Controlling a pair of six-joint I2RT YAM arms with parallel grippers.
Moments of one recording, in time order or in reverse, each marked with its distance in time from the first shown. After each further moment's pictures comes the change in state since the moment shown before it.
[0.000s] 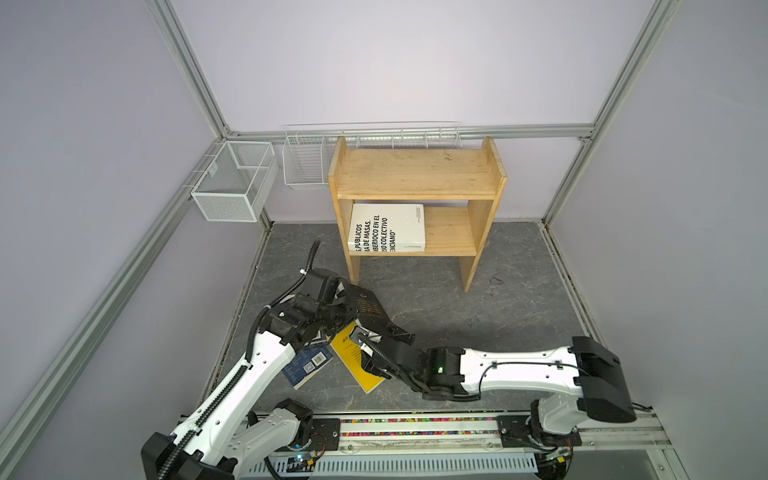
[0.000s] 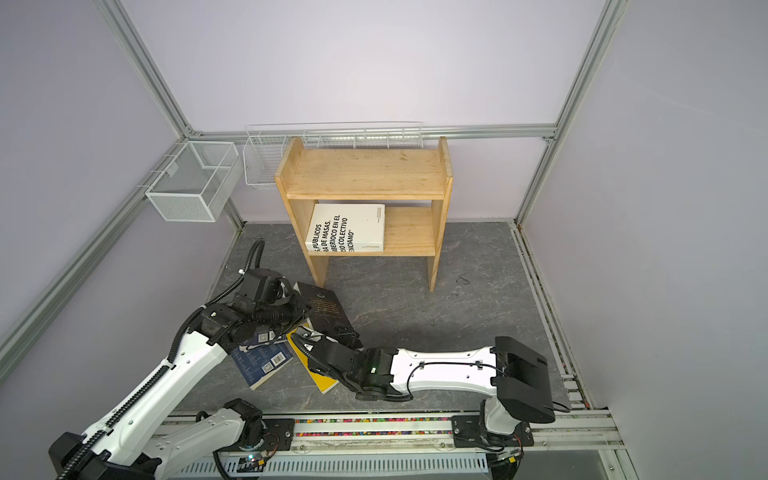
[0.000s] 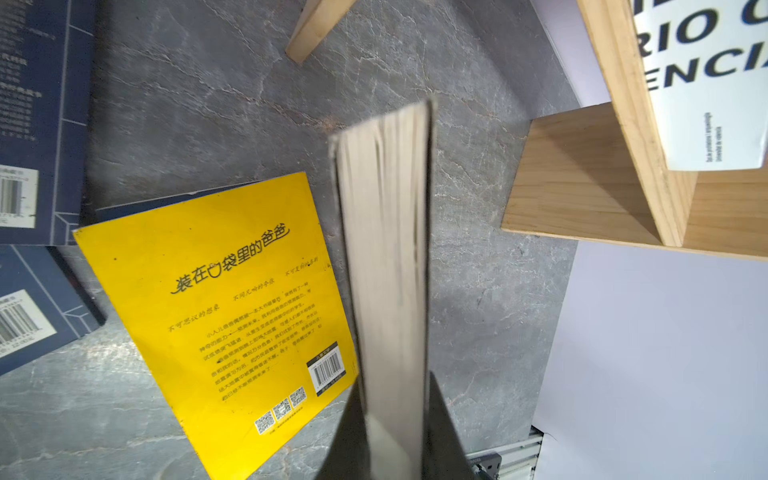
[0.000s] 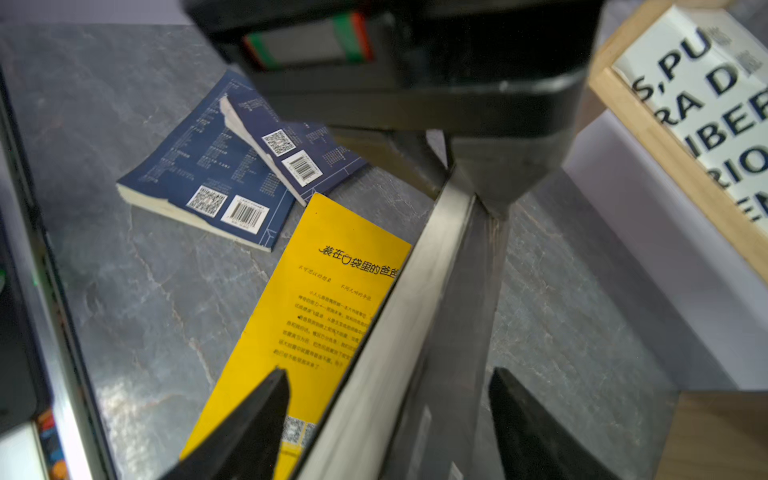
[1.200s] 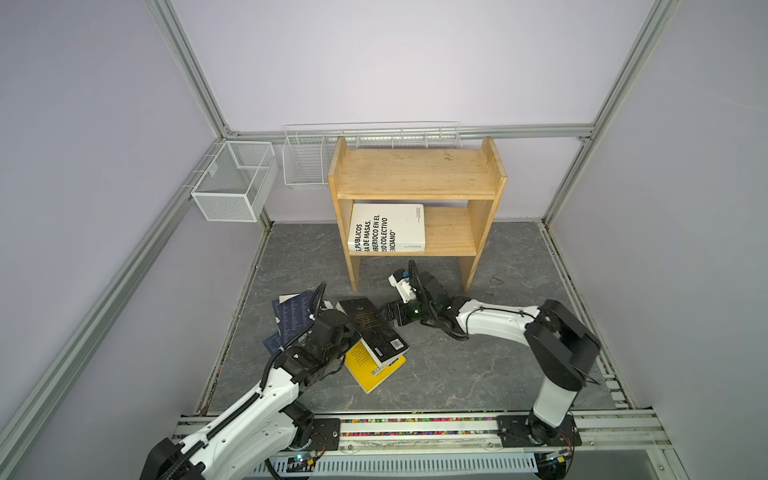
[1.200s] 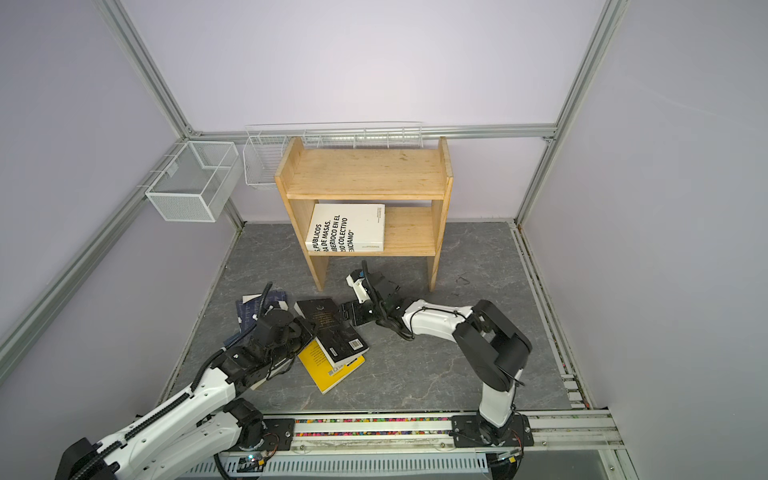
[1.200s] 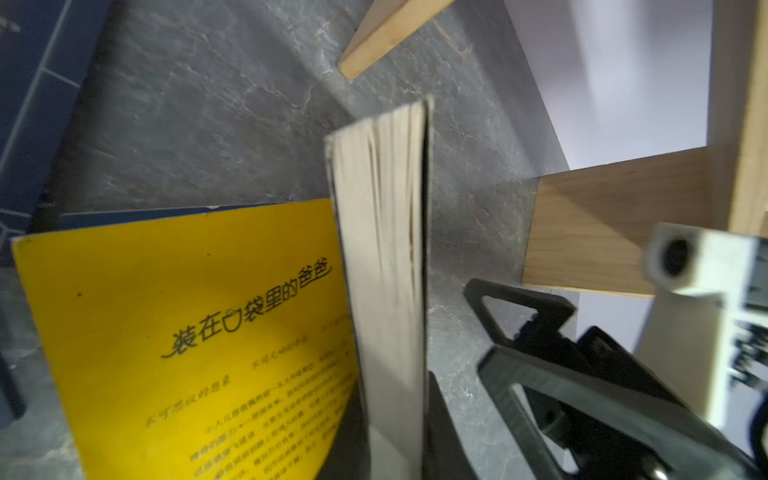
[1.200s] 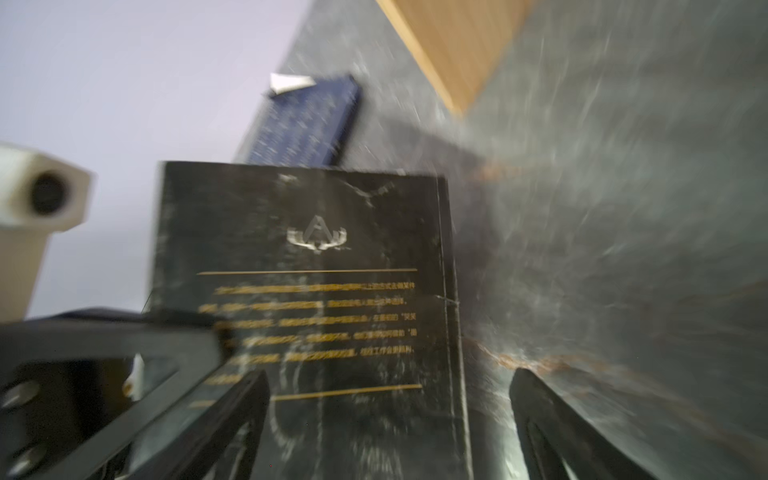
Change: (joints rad) left arm -0.123 -0.183 -0.457 0.435 -0.253 -0.153; right arm -0.554 0.109 -0.095 0.255 -0.871 0.536
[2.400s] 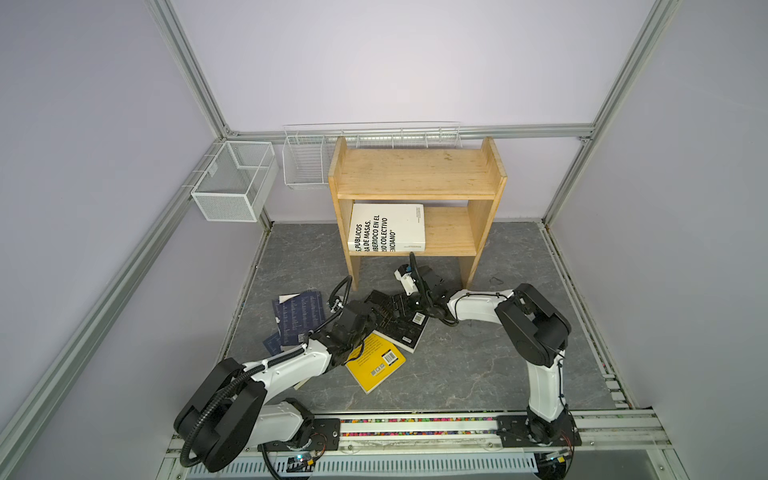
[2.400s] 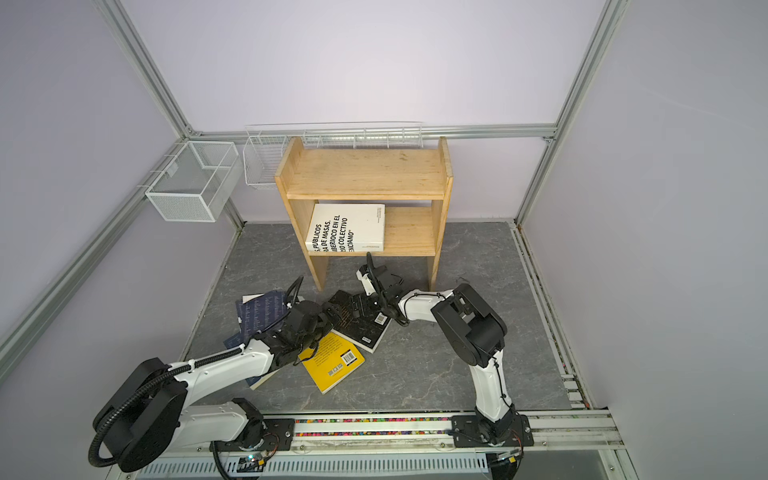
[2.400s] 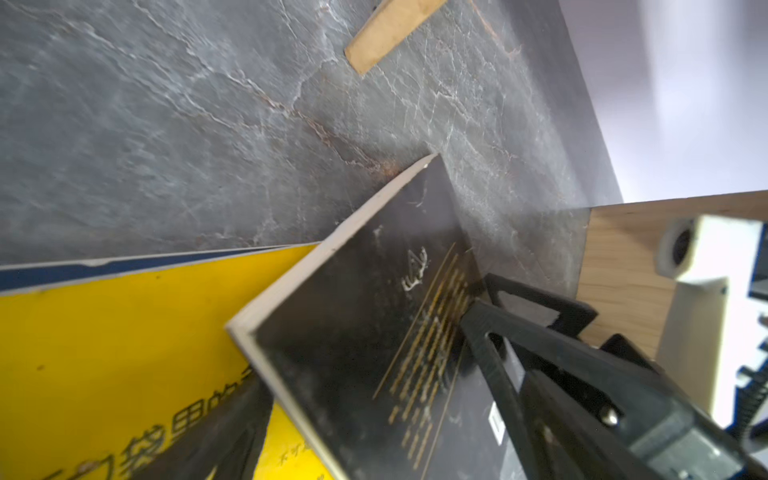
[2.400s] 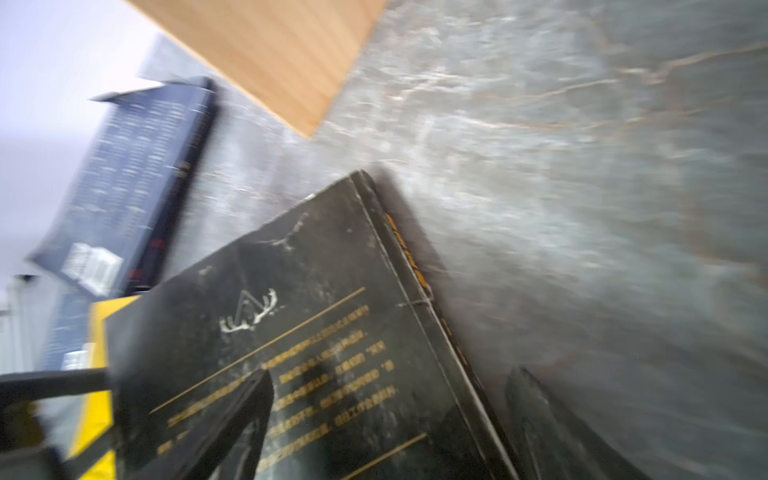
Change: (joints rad) left arm -0.051 0.431 -0.045 0.410 -0.113 -0.083; right arm -0.109 0.282 0.095 0.053 -0.002 -0.080
